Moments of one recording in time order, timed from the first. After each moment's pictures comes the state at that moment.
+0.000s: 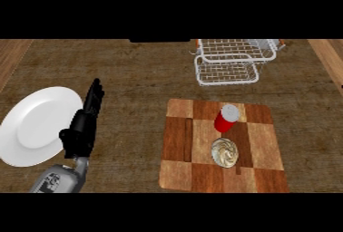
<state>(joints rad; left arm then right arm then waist) -0.19 0.32 -0.35 -1.49 0.17 0.47 -0.04 -0.04 -0.73 -0.18 -1.55 -0.63 0.48 -0.18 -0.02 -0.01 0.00</state>
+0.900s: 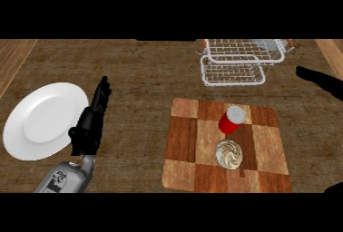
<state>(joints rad) -0.21 0.28 -0.36 -1.49 0.12 0.45 0.00 -0.29 -0.97 0.10 -2.09 -0.23 0.33 0.55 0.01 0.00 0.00</state>
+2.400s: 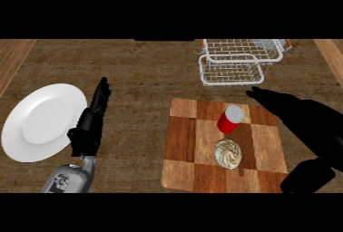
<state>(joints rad) -0.18 0.19 -0.26 -1.50 0.02 0.36 0.00 -0.42 -0.71 0.34 -2.04 0.10 0.55 0.83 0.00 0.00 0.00</state>
